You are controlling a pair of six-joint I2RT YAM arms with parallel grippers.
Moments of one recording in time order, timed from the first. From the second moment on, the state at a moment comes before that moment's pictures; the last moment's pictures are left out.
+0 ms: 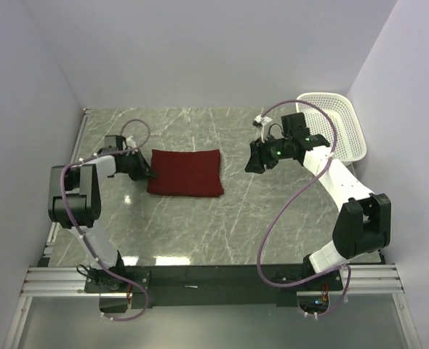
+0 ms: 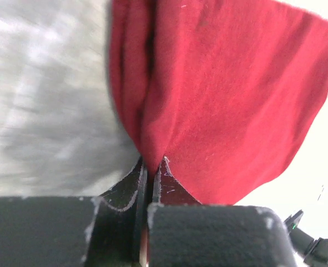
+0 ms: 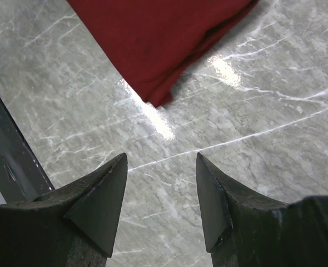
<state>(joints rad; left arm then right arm) 0.04 1.81 1.00 -0.21 0.55 -0.39 0.24 1.52 1.26 -0.64 -0.67 -0.25</state>
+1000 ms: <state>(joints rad) 0.44 2.27 1.87 -0.54 -0.03 -0.20 0.21 1.55 1.26 -0.65 -0.72 -0.26</state>
